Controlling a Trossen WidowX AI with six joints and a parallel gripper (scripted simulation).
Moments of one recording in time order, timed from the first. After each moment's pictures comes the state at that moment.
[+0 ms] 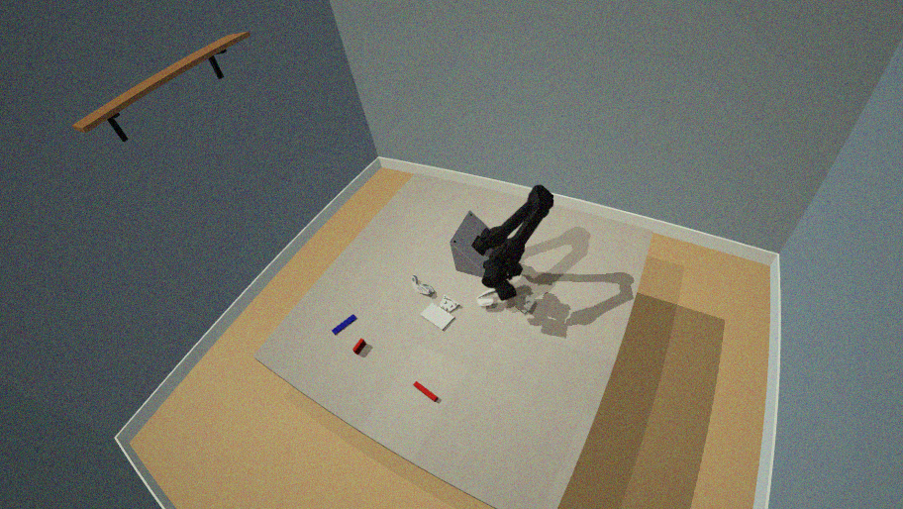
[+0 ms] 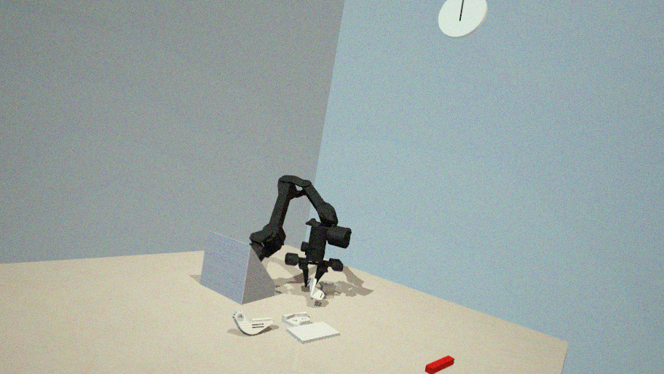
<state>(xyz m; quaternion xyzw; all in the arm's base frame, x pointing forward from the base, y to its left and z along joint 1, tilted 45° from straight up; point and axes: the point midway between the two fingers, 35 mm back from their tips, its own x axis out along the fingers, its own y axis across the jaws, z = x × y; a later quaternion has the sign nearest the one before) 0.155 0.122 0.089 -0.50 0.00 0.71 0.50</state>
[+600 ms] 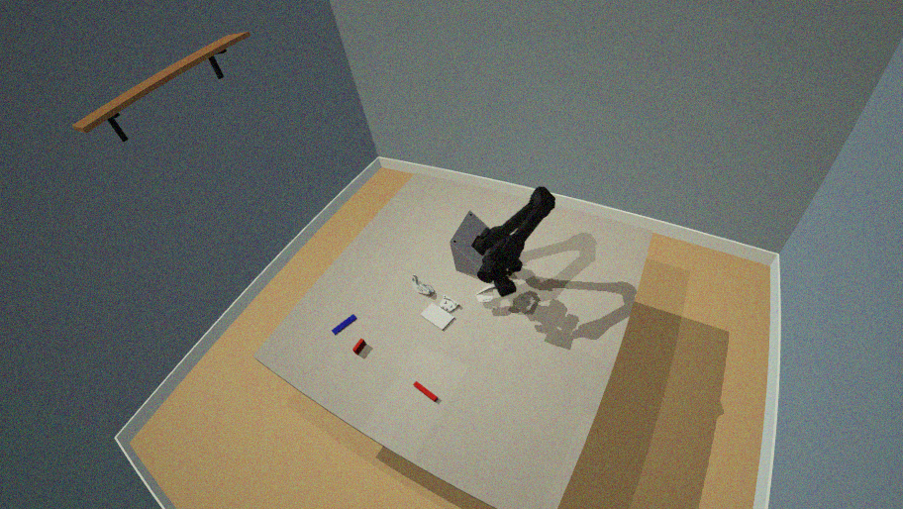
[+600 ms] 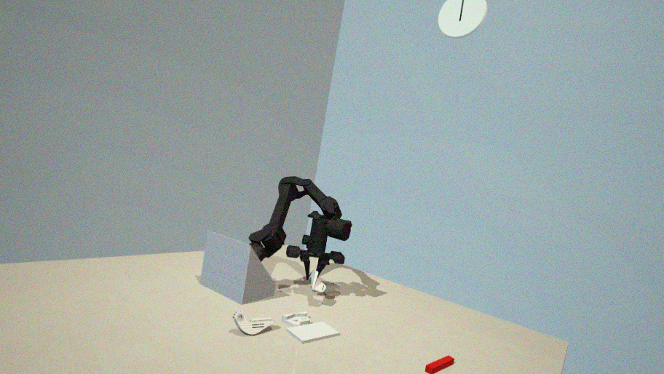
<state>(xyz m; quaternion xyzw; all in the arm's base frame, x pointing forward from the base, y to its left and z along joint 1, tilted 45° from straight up) 0.156 0.104 0.107 -0.50 0.00 0.71 0.49</state>
